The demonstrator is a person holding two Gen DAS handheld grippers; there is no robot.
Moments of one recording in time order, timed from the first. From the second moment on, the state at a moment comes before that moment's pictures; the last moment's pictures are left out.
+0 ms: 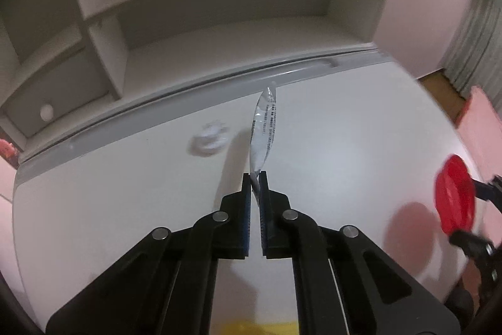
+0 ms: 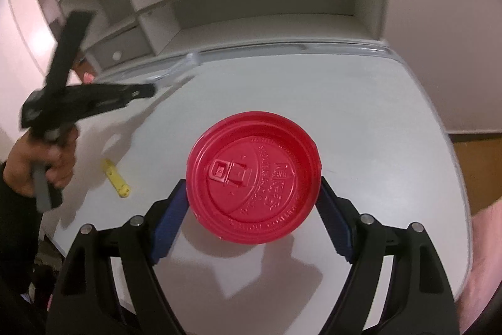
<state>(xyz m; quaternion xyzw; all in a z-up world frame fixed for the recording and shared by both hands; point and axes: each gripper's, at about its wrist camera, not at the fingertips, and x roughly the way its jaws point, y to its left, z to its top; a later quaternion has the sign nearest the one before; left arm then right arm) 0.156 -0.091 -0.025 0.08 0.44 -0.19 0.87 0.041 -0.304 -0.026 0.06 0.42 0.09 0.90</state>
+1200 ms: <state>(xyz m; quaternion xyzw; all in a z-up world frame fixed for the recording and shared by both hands) -0.085 -0.570 -0.227 0.28 0.49 -0.57 0.59 -0.257 -0.672 -0.264 0.36 0.48 -0.25 0.76</state>
